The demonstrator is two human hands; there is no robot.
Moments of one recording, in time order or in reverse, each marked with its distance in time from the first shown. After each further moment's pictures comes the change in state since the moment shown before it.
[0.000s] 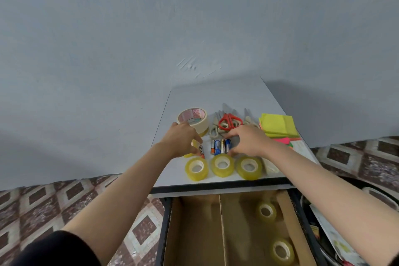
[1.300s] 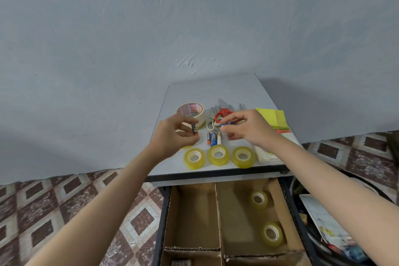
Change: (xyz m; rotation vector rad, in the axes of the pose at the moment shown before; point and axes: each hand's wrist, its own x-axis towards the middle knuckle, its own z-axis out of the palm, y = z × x) left_hand -0.071 0.021 -0.023 -1.068 0.380 -0.120; right_hand -0.044 -0.022 -0.024 0.889 0.182 0.076
